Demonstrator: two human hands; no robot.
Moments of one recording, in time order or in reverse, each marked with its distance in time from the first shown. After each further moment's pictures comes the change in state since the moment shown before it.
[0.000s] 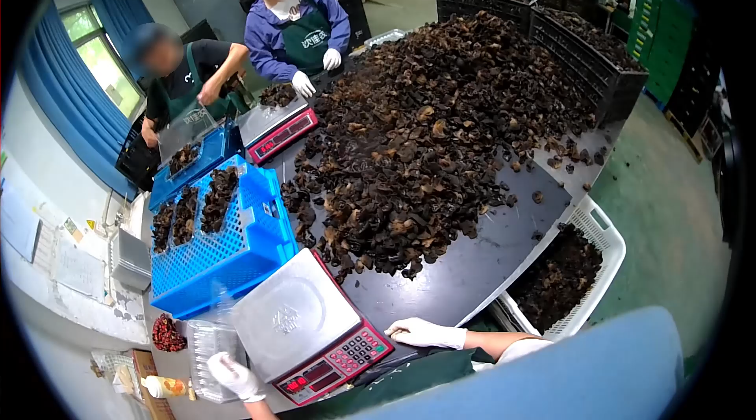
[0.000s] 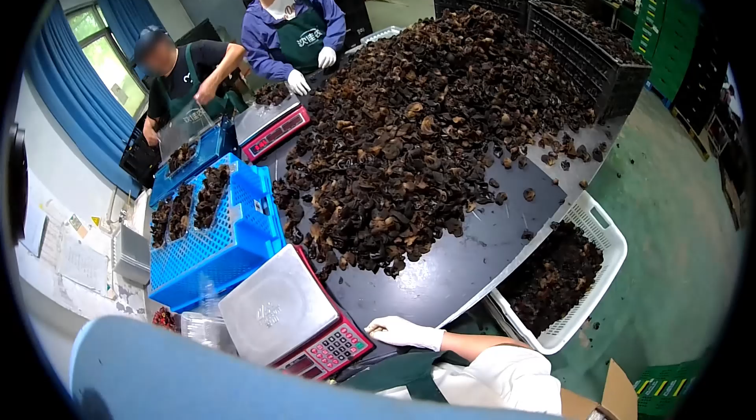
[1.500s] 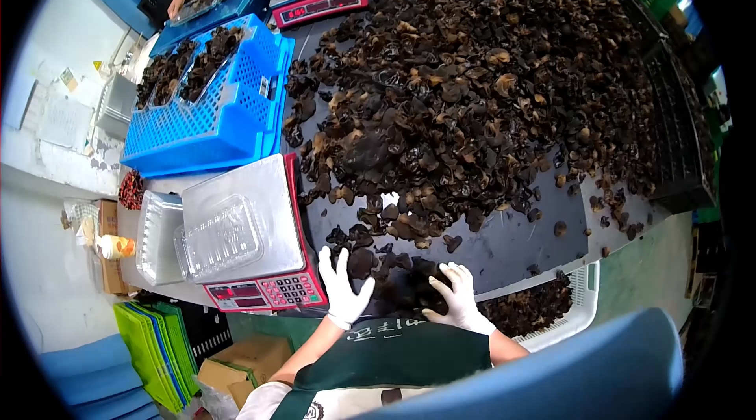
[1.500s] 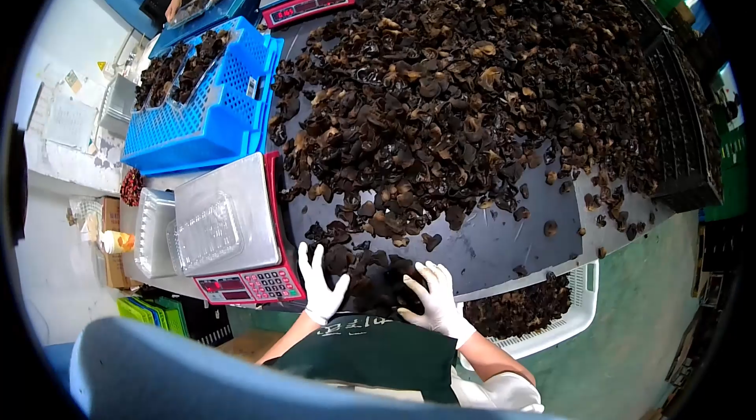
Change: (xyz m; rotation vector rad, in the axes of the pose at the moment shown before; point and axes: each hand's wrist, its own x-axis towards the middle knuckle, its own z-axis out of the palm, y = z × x) left_hand -0.148 0.299 0.140 -0.390 -0.650 -0.256; right_hand -0.095 0.053 -0.160 -0.725 0.323 -0.502
